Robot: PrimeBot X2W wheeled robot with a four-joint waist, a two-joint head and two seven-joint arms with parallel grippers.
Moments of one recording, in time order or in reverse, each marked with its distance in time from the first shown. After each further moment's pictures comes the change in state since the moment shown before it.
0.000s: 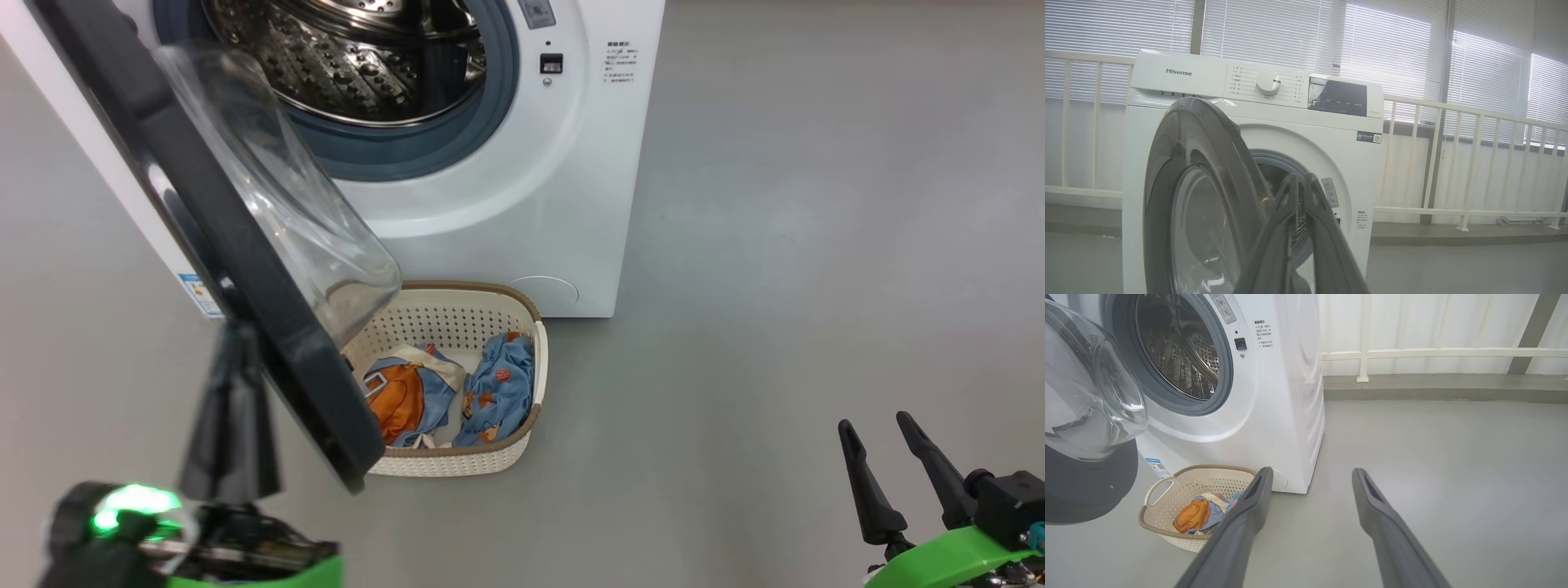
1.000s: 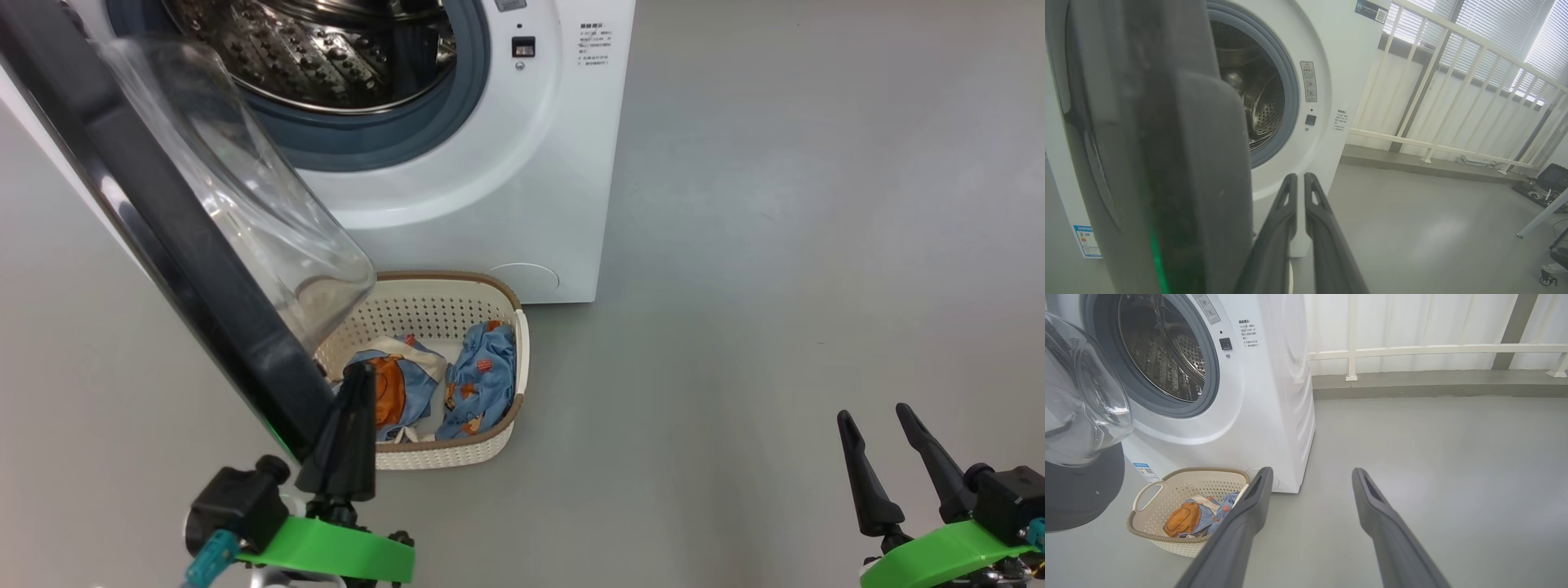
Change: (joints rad) left arm -0.123 0.004 -0.182 0.430 -0.112 0.041 0.004; right arm -0.007 0.025 -0.021 -0.012 -0.016 0.000 0.000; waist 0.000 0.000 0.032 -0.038
